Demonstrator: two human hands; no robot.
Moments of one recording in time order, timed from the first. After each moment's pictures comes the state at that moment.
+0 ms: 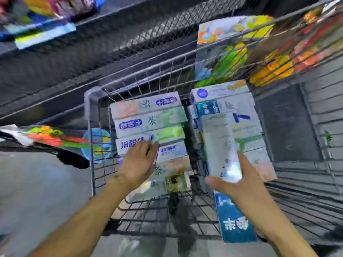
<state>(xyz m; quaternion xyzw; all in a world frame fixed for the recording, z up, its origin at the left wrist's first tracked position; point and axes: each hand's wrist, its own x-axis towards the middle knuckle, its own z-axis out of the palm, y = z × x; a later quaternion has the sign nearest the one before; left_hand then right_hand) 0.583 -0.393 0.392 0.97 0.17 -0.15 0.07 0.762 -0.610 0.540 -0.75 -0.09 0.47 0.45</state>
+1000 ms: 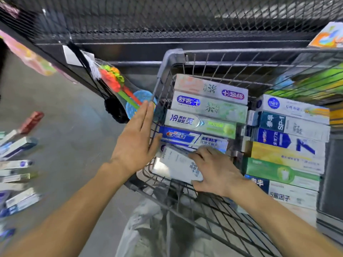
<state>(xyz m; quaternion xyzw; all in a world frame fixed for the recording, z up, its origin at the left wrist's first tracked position) 0.488 -0.403 0.437 0.86 0.48 0.05 0.18 0.719 -0.515 0.417 -0.56 -0.78 0.27 -0.10</state>
